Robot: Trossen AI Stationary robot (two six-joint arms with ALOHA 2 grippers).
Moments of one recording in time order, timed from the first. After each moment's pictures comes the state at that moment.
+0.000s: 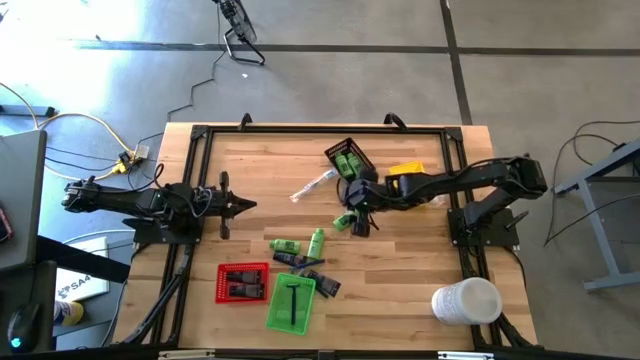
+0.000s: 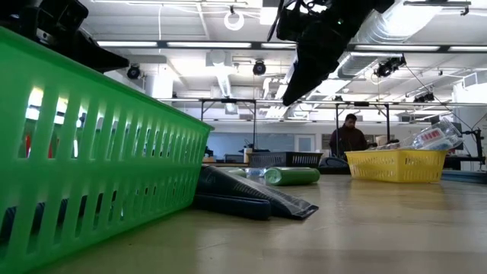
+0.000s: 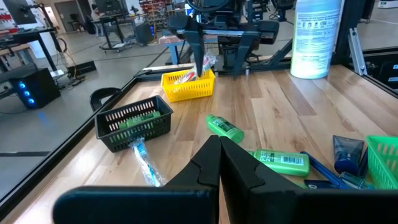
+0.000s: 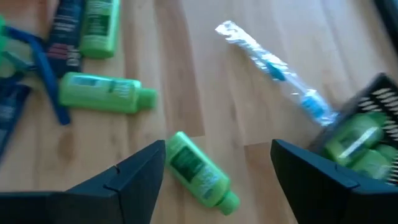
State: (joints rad) left arm -0.11 0.22 0.16 -0.01 -0.24 0.10; right arm 0.02 1.54 1.10 -0.47 0.18 0.09
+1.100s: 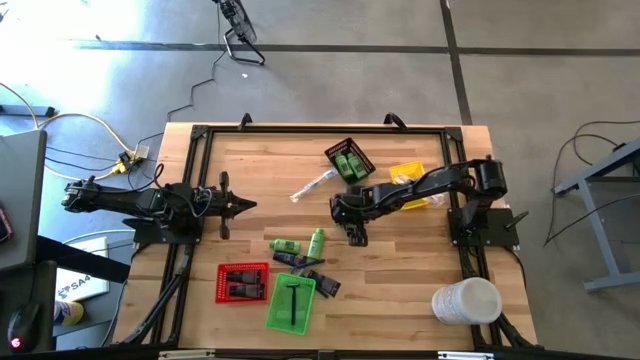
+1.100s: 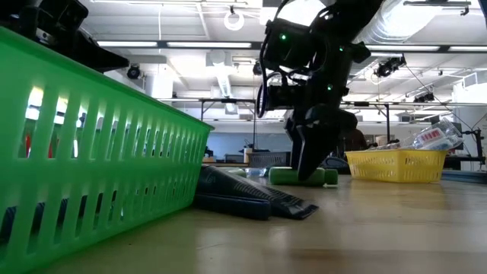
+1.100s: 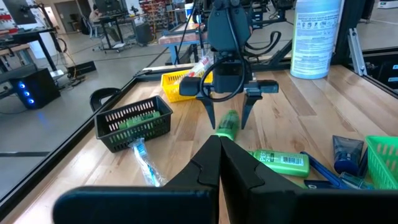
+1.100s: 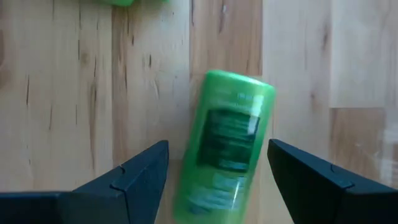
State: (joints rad) left arm -0.11 0.22 0.16 -0.01 -0.24 0.10; right arm -0.01 1.84 1.10 -0.46 0.05 -0.02
